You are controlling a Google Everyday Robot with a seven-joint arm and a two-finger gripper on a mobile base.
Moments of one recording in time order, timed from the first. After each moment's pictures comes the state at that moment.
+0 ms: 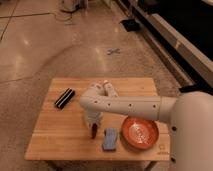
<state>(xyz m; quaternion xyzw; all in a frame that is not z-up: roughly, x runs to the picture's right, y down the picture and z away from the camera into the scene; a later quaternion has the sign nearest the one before) -0.048 0.198 0.796 -0.21 -0.29 -0.72 0.60</state>
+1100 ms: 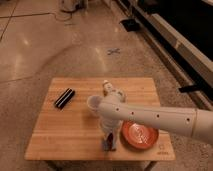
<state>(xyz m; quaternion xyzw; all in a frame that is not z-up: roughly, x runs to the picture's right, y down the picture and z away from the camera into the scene) 0.013 0.243 0.750 -0.21 -0.32 -0.73 0.56</state>
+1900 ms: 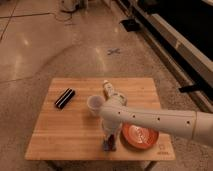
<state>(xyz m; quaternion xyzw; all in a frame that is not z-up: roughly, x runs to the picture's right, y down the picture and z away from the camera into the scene) 0.022 0.246 0.765 -0.20 -0.31 -0.73 0.58</state>
